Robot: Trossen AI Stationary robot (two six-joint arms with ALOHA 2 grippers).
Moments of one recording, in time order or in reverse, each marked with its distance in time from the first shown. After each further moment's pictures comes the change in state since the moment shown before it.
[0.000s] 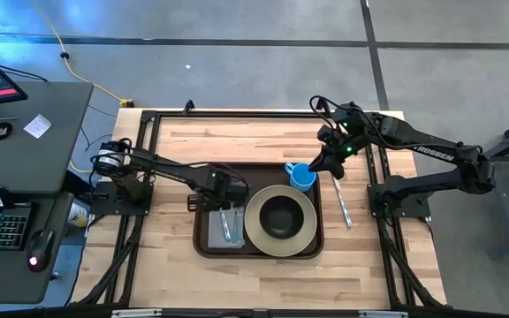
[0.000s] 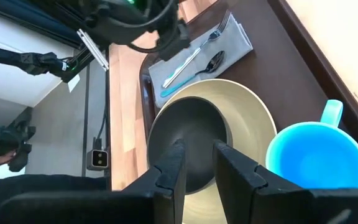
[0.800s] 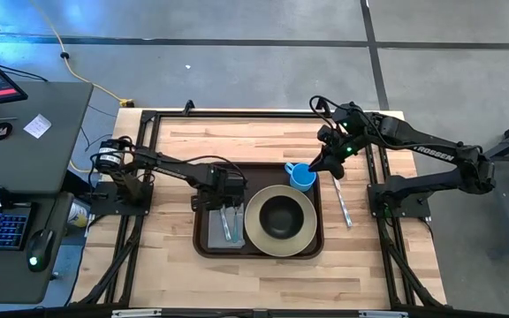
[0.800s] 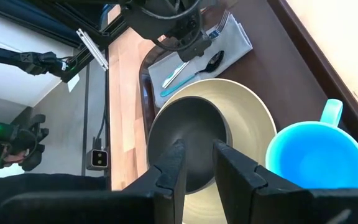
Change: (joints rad) left arm 0.071 0.000 -0.145 0.245 0.075 0.003; right arm 0.000 0.000 0.000 -0.001 0.002 0.001
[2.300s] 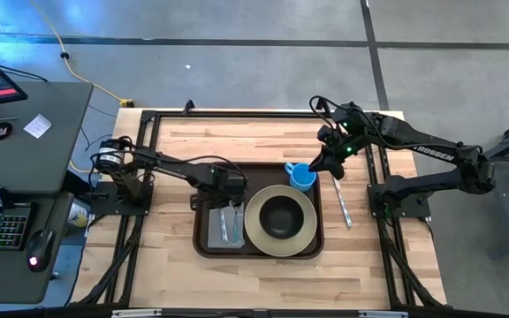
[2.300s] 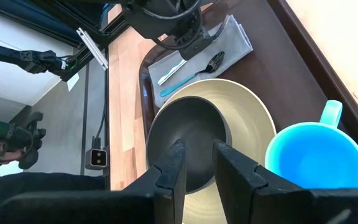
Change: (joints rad) left arm 0.000 0.001 0.013 -0.040 -0.023 0.003; right arm 0.000 0.000 0.000 0.000 0.000 -0.008
